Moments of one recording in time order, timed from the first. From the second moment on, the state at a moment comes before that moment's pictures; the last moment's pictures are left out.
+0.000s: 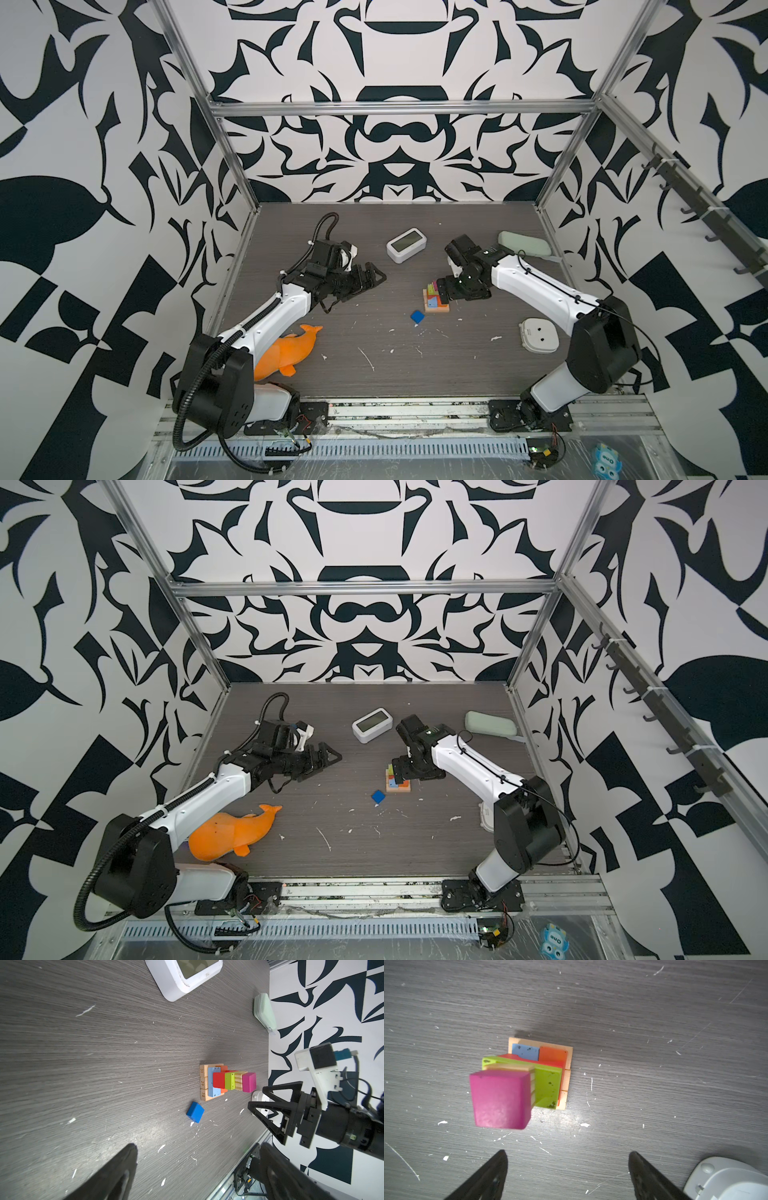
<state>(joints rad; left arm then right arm) -0.41 1.35 0.89 -0.34 0.55 -0.69 0.52 1.58 1.22 -0.97 0.01 0.39</state>
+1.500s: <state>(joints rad) -0.41 1.37 0.91 -0.35 0.54 -0.69 0.54 1.48 1.19 -0.94 -0.07 0.36</state>
